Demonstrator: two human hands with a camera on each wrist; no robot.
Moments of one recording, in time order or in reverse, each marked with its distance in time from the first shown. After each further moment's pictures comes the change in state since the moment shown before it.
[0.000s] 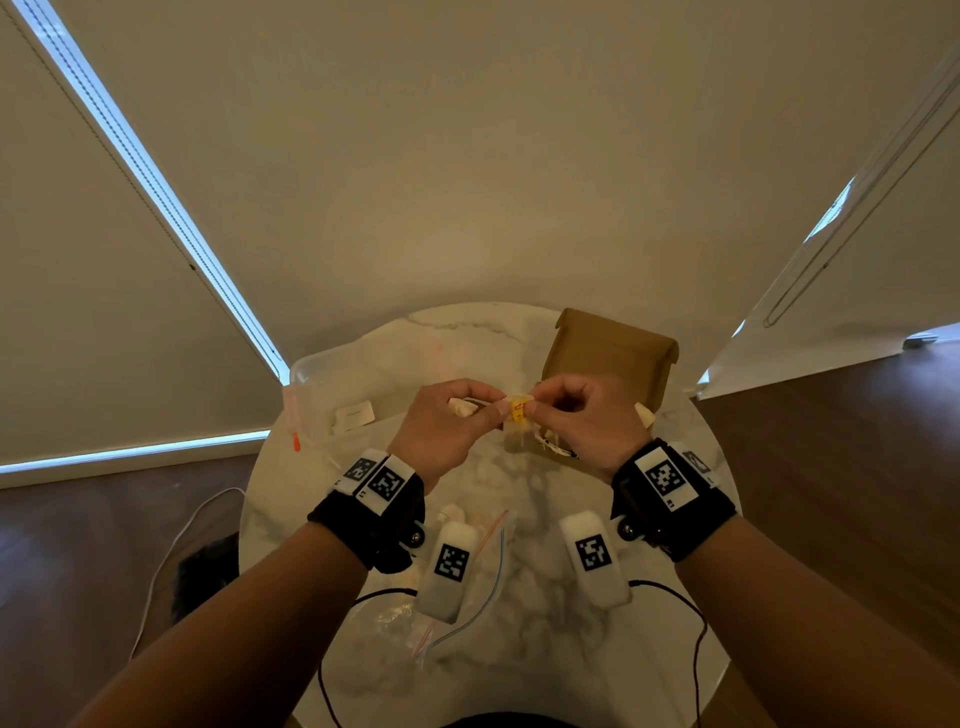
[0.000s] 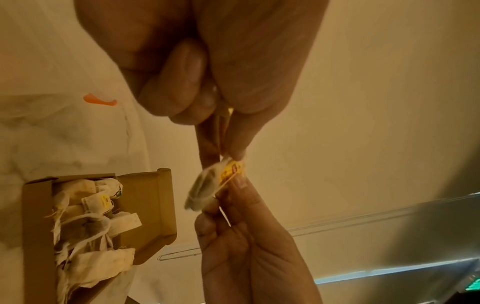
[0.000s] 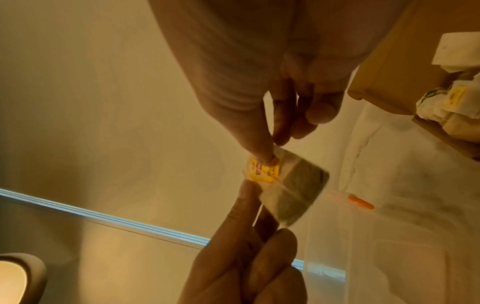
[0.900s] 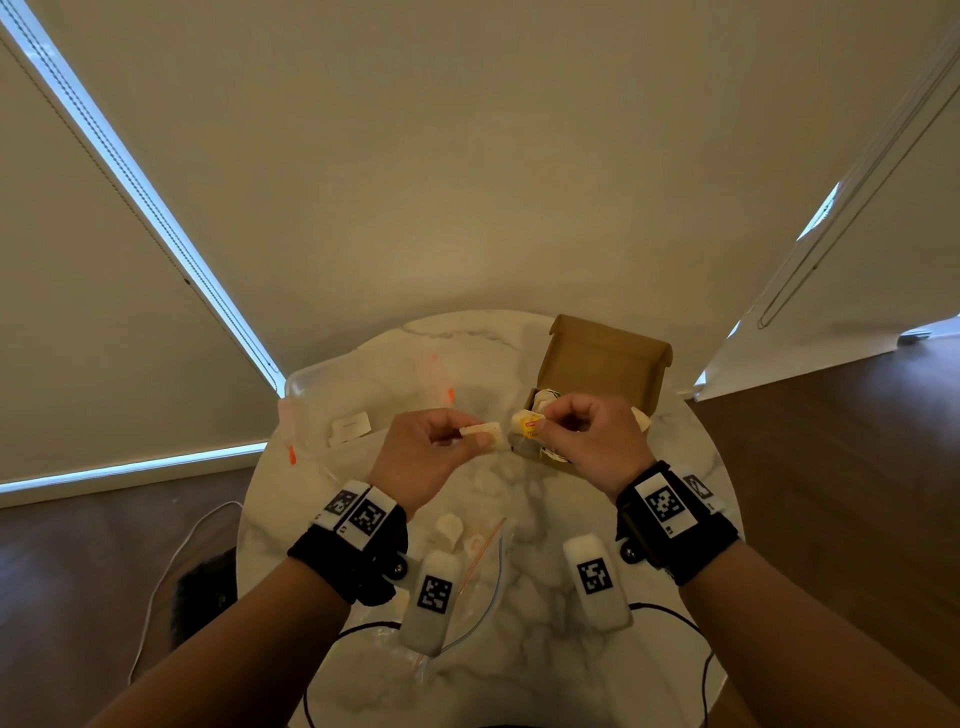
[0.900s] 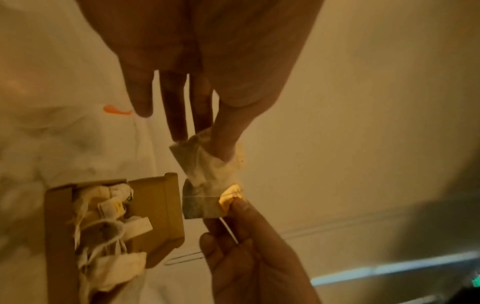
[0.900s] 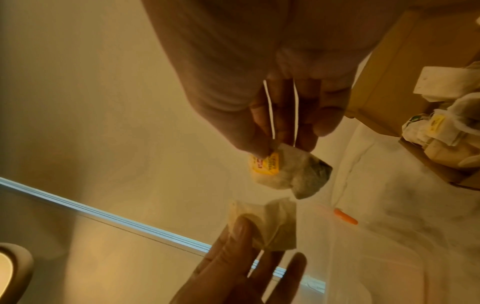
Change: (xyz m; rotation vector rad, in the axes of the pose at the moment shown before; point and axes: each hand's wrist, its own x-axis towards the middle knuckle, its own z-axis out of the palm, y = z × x) left_hand -0.006 -0.022 -0.014 0.079 0.026 0.064; right_hand -0.004 0.022 -0.004 -0.041 0.090 0.000
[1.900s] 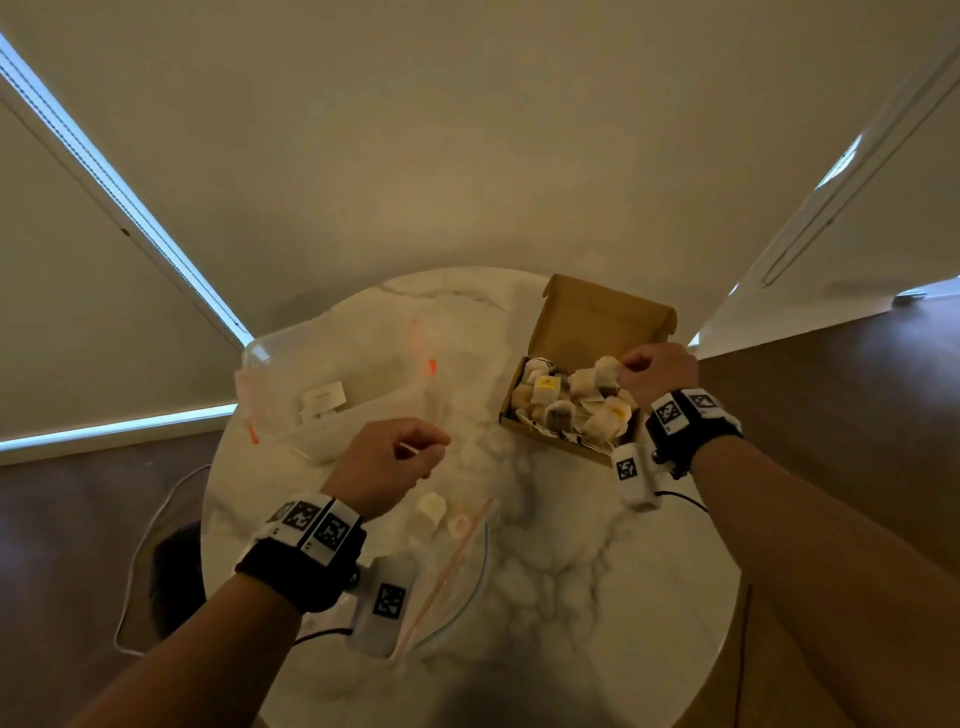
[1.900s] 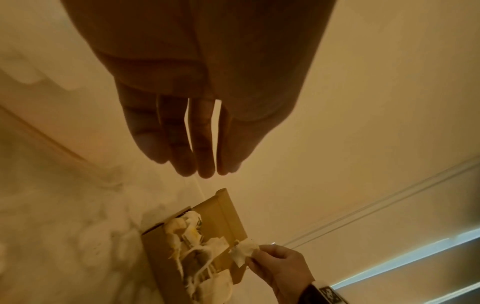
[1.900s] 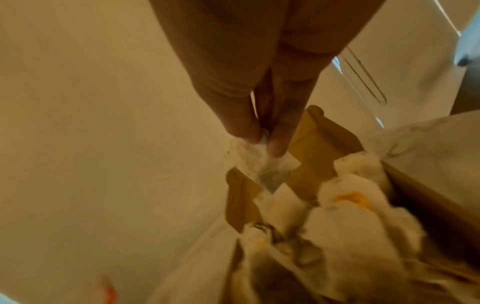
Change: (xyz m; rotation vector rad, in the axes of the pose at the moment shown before) left_hand 0.022 -0.060 -0.024 0.407 -0.149 -0.054; right_hand 0.111 0.110 -0.066 -0.667 0.178 0.232
